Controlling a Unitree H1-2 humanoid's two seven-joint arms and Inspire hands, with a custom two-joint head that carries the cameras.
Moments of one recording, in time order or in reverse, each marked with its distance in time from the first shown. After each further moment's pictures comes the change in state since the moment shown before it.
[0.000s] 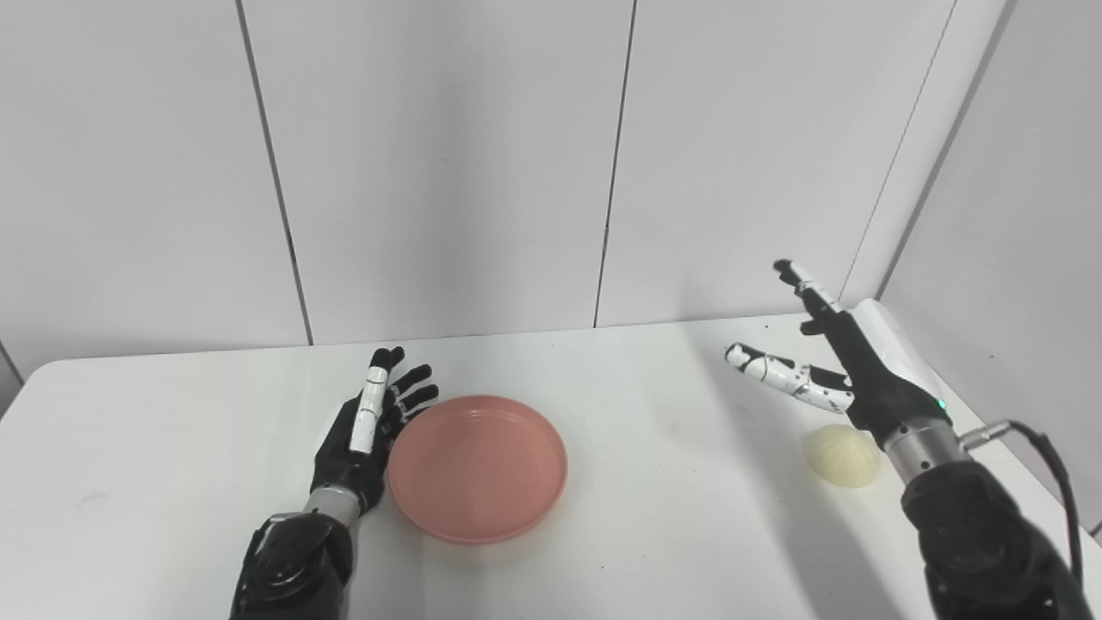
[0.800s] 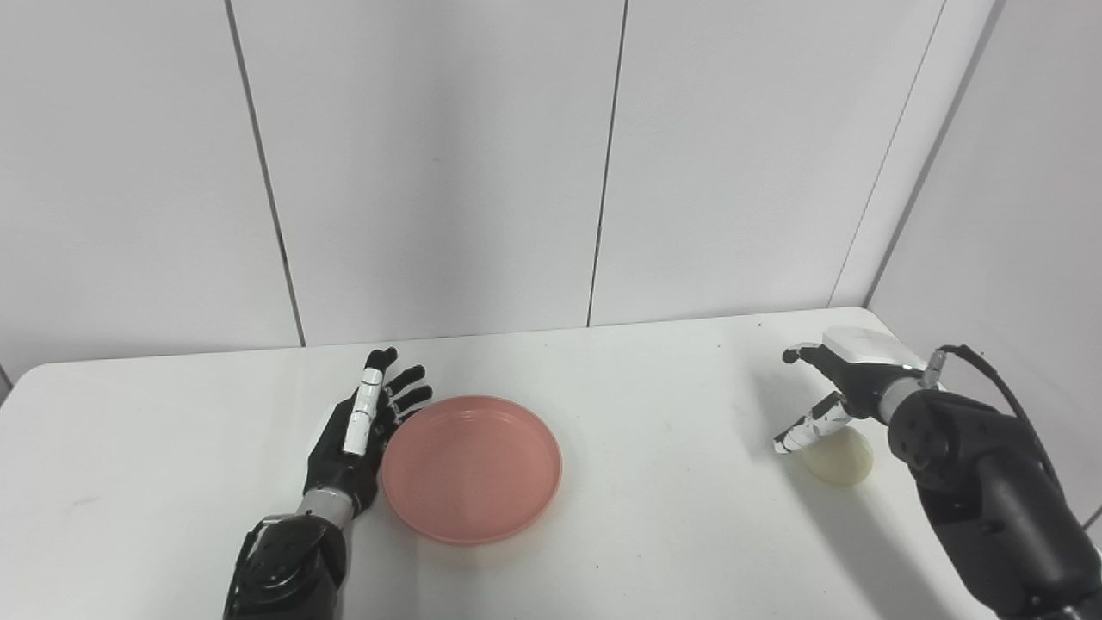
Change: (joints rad) left arm -0.002 -0.001 0.000 0.002 0.000 0.001 -0.004; right arm -0.135 -0.124 0.150 0.341 -0.212 0.001 0.265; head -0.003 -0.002
